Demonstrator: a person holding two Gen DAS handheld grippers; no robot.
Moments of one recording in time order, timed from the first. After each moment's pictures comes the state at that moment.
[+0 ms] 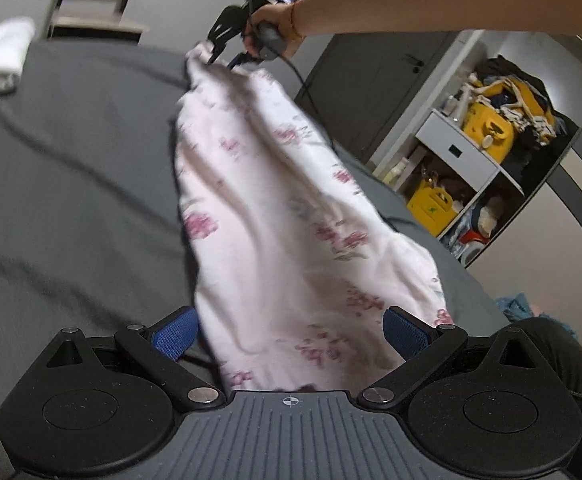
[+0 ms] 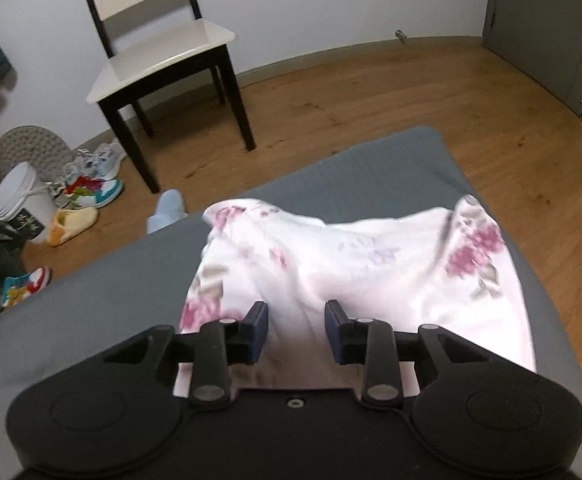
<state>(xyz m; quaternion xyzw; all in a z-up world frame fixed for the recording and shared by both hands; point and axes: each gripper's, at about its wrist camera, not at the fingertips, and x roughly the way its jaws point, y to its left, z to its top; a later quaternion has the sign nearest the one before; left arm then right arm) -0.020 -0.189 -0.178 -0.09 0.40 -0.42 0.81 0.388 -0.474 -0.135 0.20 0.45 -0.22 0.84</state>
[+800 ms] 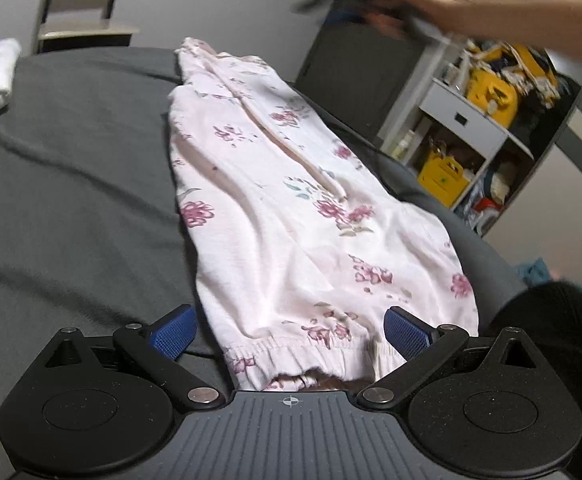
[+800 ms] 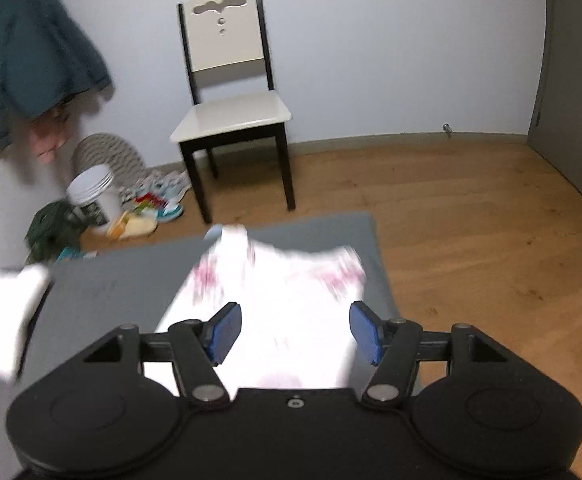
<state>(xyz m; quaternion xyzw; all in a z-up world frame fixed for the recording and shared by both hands) -0.030 -0.195 -0.171 -0.03 0.40 -0.41 0.82 0.141 -0.492 0.016 0.11 0.37 -0.11 0.92</state>
